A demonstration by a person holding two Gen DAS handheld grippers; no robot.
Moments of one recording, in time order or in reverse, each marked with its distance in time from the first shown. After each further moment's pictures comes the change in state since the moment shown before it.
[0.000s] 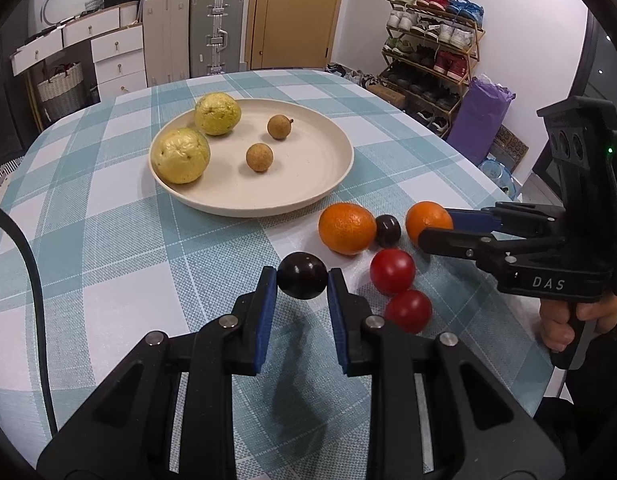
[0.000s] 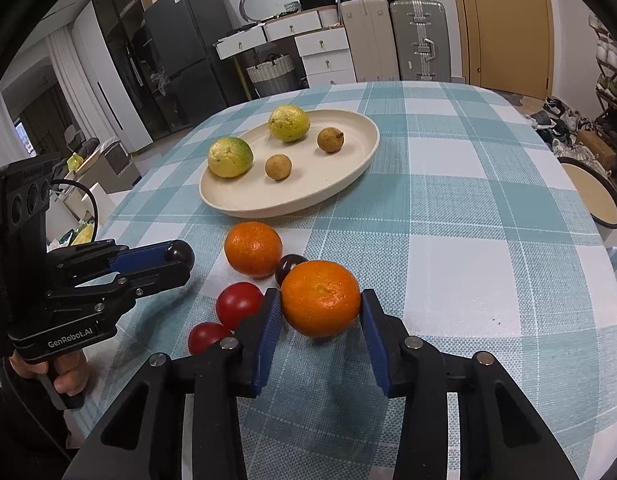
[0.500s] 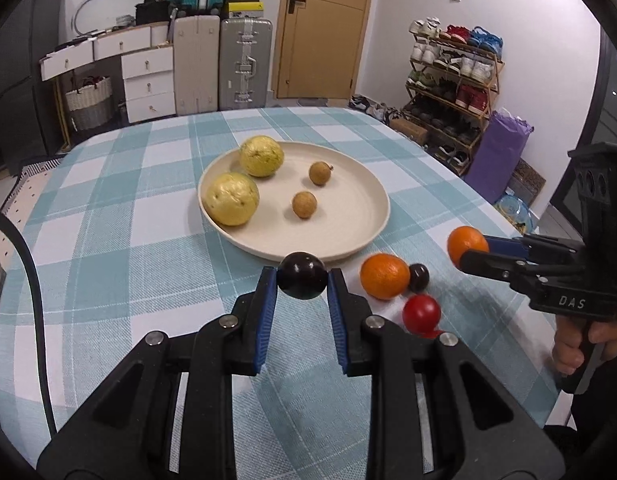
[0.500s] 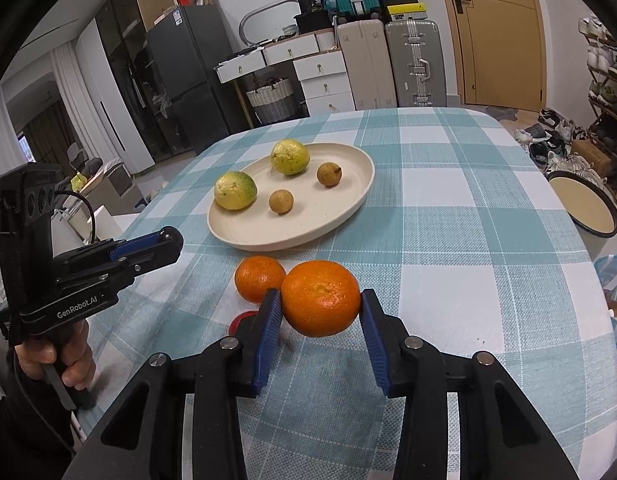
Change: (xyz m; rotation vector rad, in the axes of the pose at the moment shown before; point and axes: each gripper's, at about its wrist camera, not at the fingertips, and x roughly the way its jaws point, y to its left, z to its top) left arm -0.025 0.022 0.014 -0.051 -0.125 0.086; right arm -0.019 -0.001 0.010 0.020 -0.092 0.005
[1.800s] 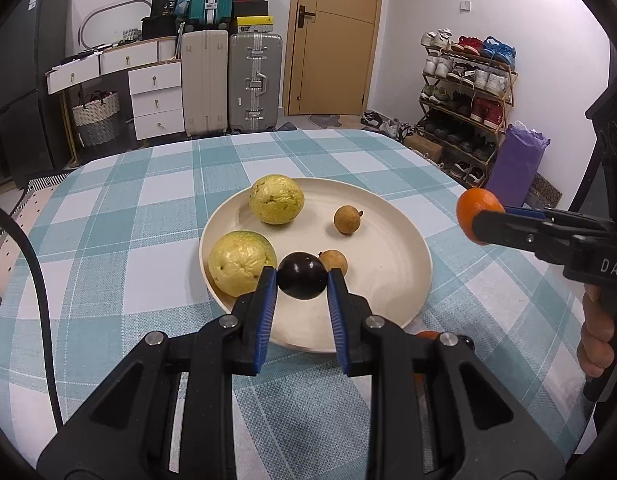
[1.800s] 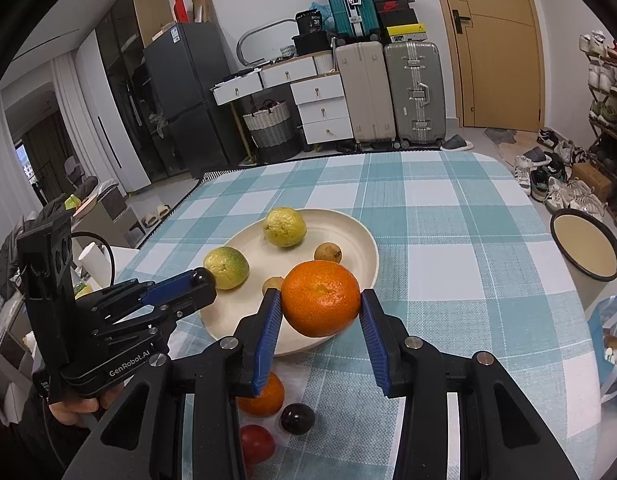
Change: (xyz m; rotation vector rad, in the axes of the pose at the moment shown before) left arm 0.061 0.013 0.045 0.004 -0.048 0.036; right arm 0.024 0.002 0.074 -0.009 -0.063 -0.014
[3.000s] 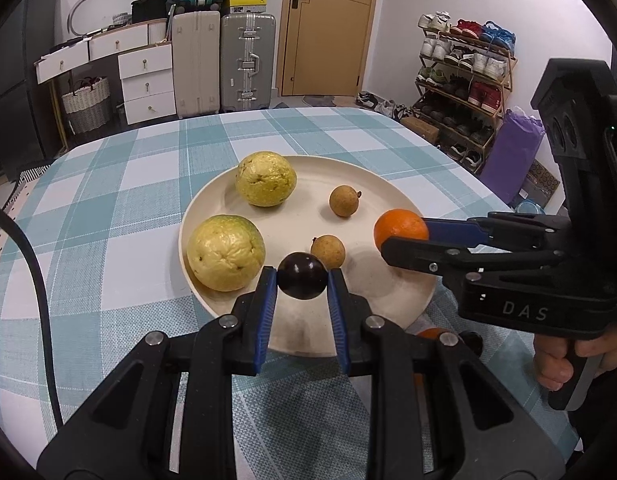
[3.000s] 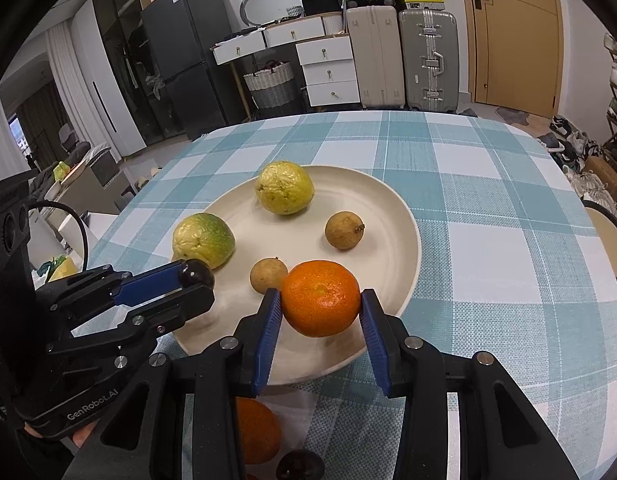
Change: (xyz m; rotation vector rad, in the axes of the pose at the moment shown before) left arm 0.031 0.003 0.002 0.004 0.071 -0.027; right arm 0.077 0.011 0.000 -0.046 0.138 -0.015
